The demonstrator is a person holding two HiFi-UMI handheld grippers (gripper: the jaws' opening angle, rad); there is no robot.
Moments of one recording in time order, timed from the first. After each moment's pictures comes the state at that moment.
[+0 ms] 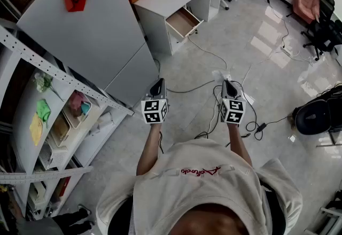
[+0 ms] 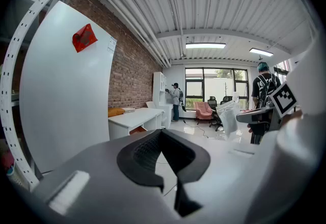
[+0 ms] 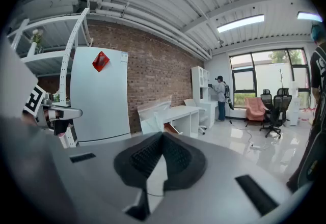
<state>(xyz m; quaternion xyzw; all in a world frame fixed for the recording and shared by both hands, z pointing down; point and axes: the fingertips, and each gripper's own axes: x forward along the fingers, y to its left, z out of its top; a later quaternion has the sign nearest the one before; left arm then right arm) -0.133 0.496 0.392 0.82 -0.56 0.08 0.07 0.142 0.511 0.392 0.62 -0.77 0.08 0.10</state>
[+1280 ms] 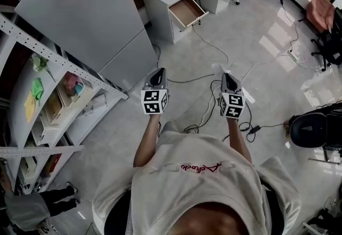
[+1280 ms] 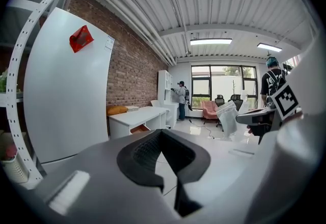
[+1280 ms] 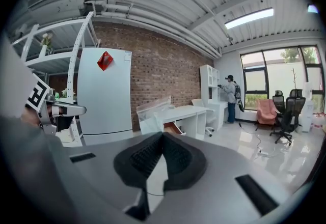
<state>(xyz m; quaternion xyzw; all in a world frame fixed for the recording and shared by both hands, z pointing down) -0.074 0.489 0.401 0.80 -0.59 0.08 0.07 0.190 0.482 0.406 0.57 -0.81 0.07 0.11</state>
